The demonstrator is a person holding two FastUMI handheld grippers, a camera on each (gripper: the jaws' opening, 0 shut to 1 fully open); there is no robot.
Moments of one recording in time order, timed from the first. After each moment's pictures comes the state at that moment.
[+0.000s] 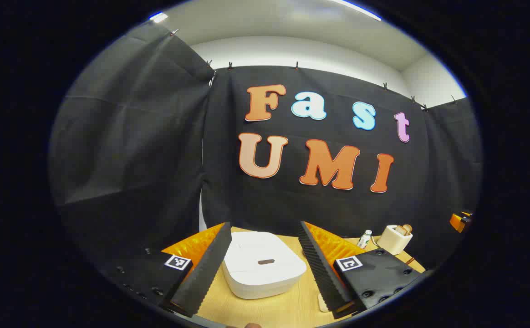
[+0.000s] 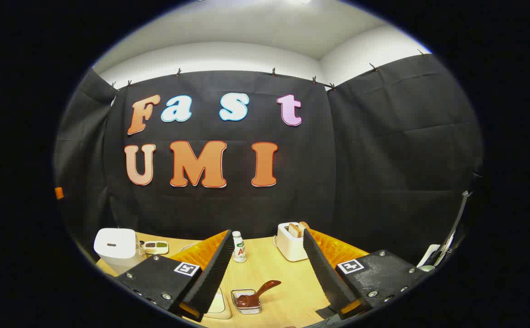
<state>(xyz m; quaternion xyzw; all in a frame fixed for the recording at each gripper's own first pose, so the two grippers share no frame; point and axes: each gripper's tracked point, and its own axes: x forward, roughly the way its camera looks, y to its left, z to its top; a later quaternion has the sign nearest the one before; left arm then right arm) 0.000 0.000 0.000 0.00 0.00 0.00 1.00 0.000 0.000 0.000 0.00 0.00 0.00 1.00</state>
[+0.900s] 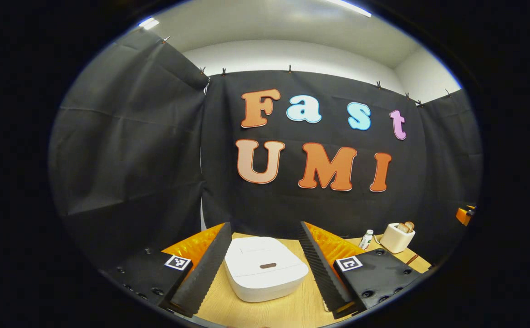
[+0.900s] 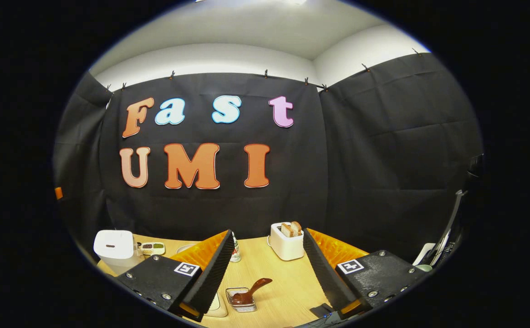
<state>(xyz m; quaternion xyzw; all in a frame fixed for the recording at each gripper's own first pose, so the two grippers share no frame) -0.009 0.001 0.013 0.02 -0.01 0.00 1.00 -0.016 -0.018 0.004 0.01 0.01 -0.01 1.00</state>
